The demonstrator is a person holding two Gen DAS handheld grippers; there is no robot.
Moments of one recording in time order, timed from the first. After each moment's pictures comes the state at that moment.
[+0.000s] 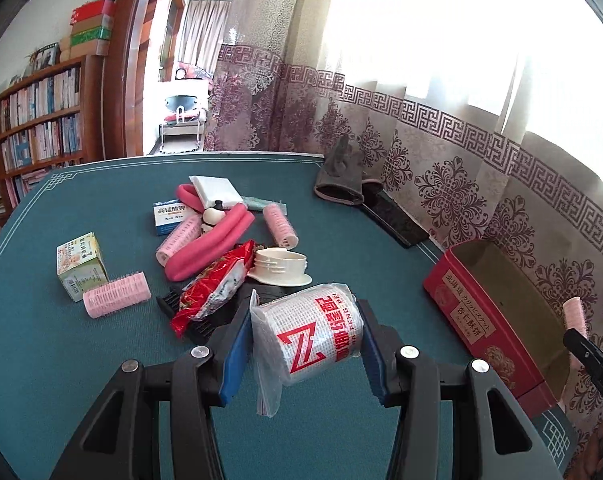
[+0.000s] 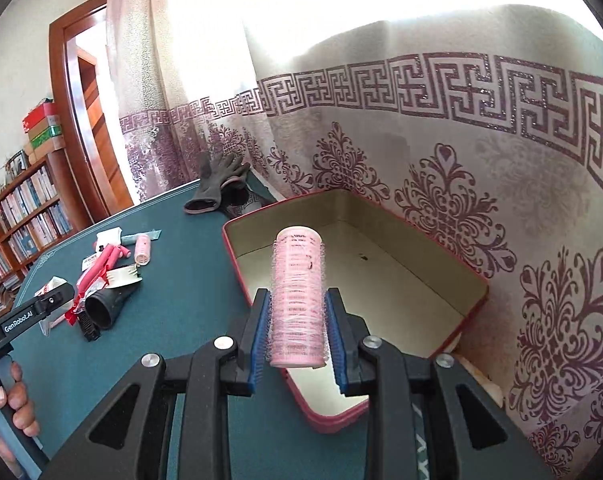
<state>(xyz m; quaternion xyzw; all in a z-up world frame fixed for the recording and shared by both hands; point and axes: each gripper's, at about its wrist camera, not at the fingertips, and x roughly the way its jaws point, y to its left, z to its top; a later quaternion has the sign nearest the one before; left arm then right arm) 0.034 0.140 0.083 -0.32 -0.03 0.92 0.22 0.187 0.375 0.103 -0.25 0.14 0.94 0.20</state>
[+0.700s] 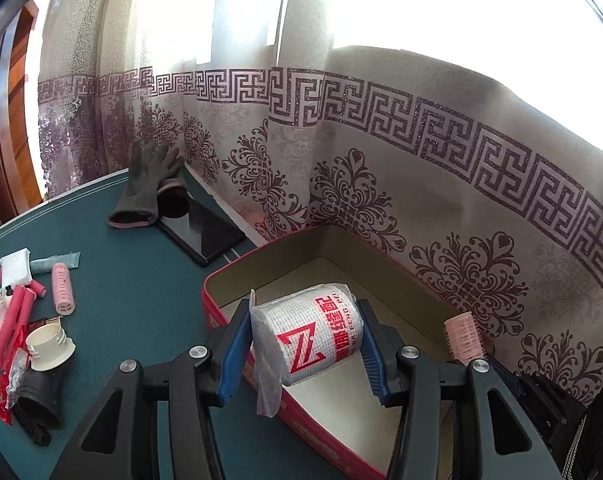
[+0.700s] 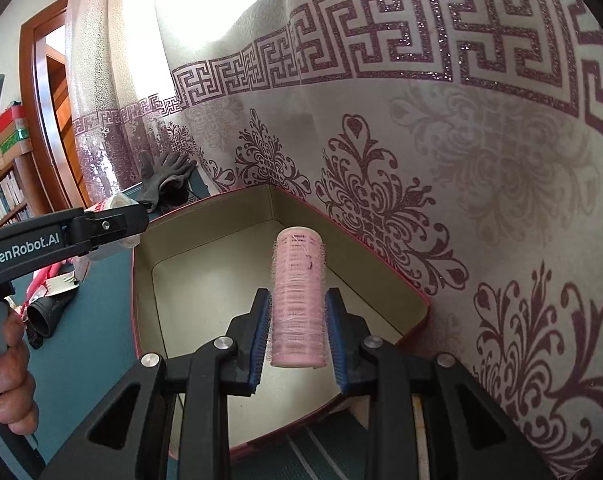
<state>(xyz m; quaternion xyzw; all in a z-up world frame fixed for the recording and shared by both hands) 0.048 0.349 0.101 -0.33 0.06 0.86 0.38 0.188 0.438 0.080 -0.27 0.14 0.92 0.24</state>
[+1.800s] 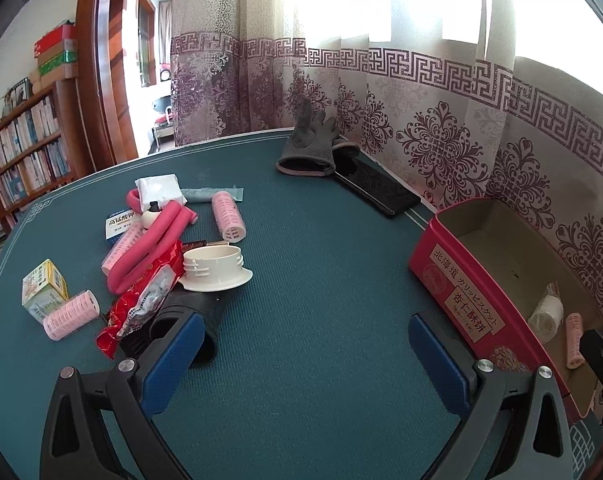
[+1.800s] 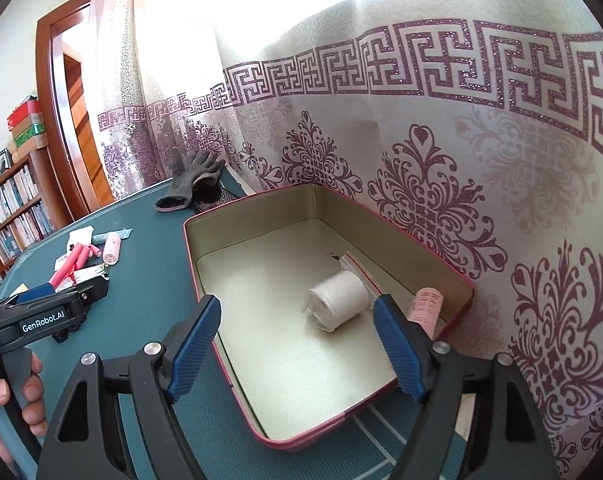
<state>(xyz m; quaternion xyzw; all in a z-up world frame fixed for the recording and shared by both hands) 0.021 0.212 0.062 -0.35 0.05 0.92 0.19 0.180 0.388 0.086 -0.26 0.13 0.93 0.22</state>
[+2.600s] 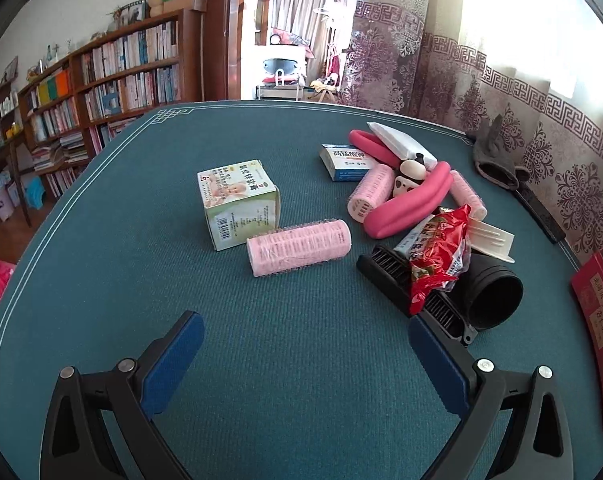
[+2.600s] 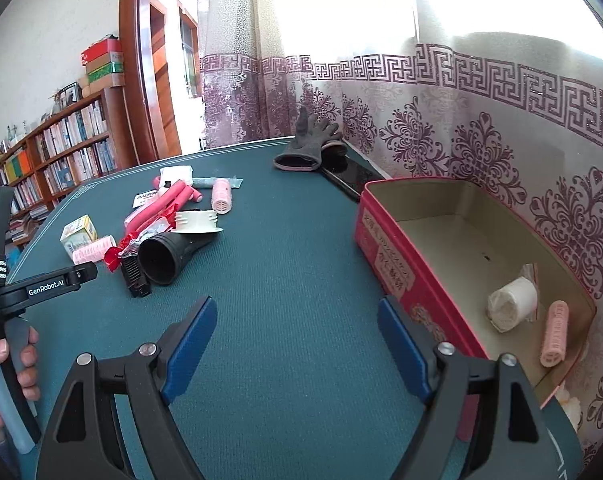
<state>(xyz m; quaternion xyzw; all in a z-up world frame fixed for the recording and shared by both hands) -0.012 0.016 0.021 -0.39 -0.04 0.92 0.03 0.117 0.268 0.071 -0.30 0.05 0.95 0.08</state>
